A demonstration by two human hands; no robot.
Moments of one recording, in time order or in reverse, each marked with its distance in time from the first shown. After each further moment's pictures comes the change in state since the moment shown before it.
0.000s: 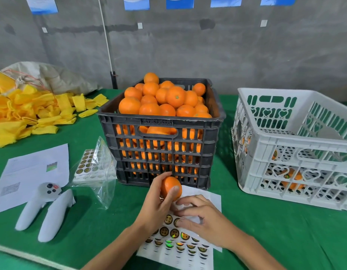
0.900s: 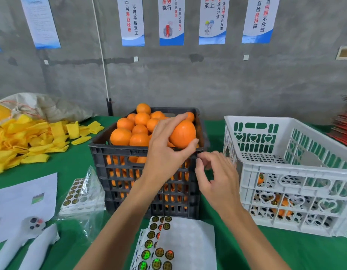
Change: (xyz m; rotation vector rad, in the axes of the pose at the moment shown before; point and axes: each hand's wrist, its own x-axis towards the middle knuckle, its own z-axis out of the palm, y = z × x) left_hand 0.116 0.174 -0.005 0.161 0.341 0.746; right_hand 0.057 -0.060 -0.119 -0.468 1.076 -0.339
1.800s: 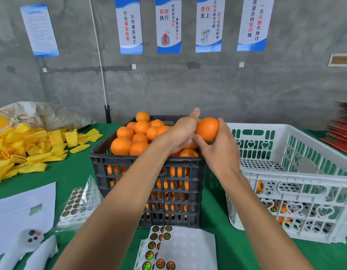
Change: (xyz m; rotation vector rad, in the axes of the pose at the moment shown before) left_hand 0.108 -0.009 0.051 -0.439 -0.479 -0.893; right_hand 0.096 0.000 0.002 -0.147 -0.189 0.514
